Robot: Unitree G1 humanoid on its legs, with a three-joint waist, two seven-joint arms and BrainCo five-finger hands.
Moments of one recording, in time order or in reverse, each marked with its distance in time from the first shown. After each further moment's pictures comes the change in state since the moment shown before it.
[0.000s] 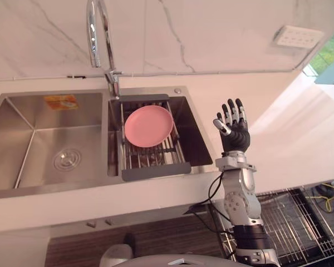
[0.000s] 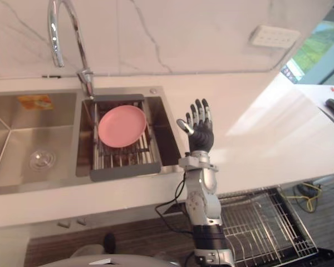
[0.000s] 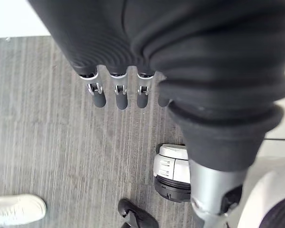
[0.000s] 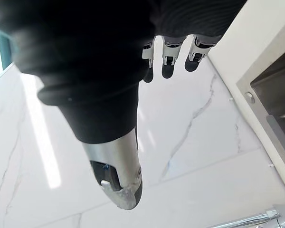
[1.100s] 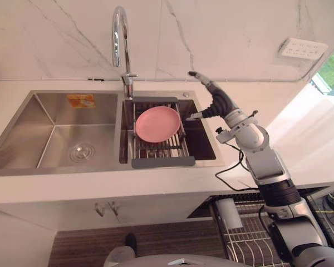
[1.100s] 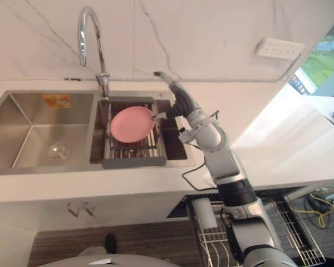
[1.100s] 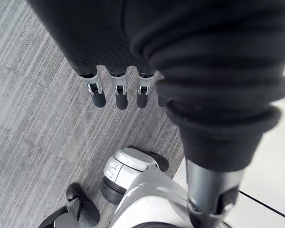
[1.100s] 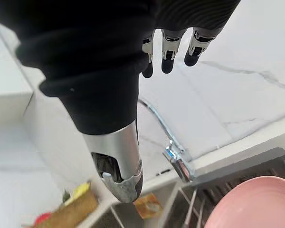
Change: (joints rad) left arm -0.032 0.036 0.077 -0.059 -0.160 0.046 -0.015; right arm -0.416 -0.443 0.241 0.051 -0.963 0.122 0.243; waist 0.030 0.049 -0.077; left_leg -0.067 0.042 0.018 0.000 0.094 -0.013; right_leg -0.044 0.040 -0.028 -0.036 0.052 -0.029
